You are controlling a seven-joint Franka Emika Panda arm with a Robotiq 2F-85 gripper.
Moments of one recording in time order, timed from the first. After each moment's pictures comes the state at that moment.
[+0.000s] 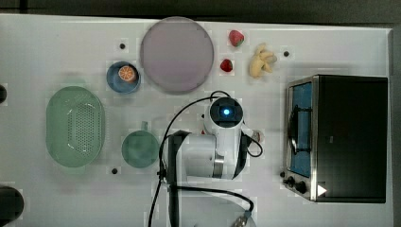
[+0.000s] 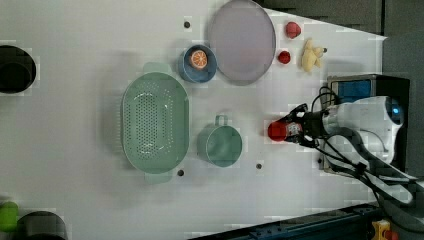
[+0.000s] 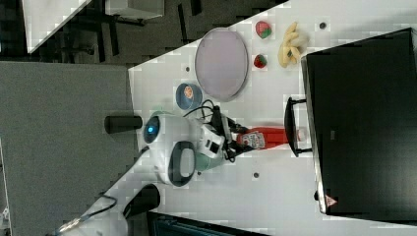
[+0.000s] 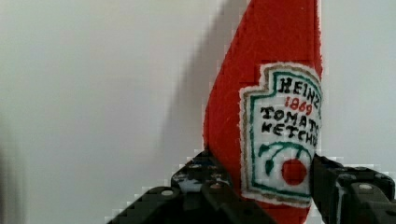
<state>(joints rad) -0.04 0.34 -0.04 -2.36 0.00 0.93 0.44</state>
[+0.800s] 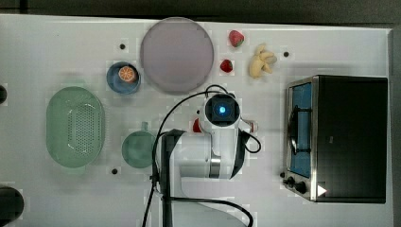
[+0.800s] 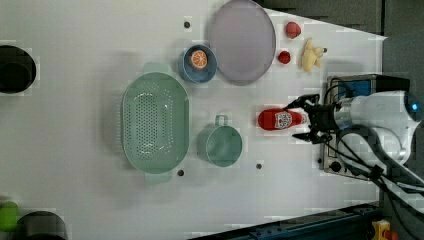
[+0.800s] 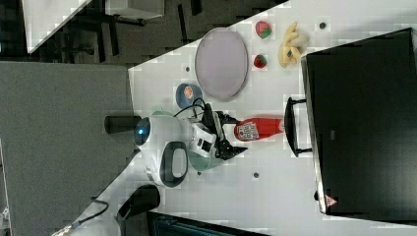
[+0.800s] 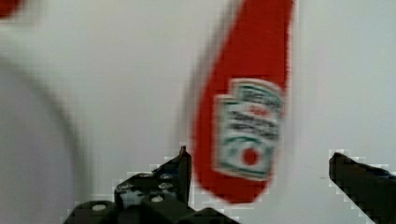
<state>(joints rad) -0.05 0.23 0.01 -2.29 -0.01 0.86 0.45</state>
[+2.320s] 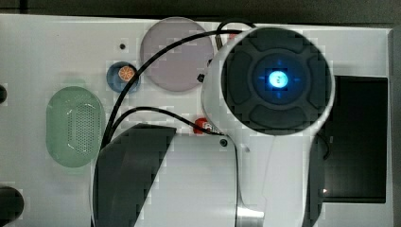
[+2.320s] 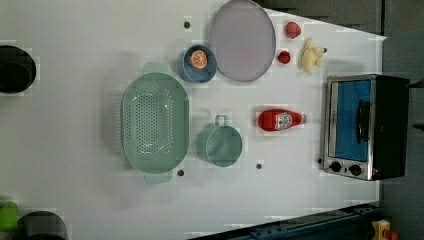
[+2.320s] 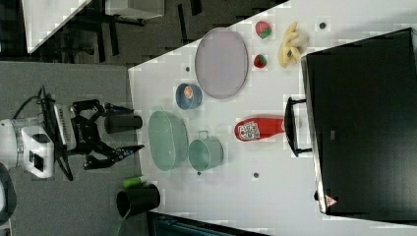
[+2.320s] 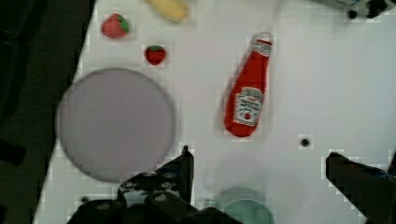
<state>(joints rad) -0.02 -0.11 -0.02 -1.77 -0.01 0.10 0.45</state>
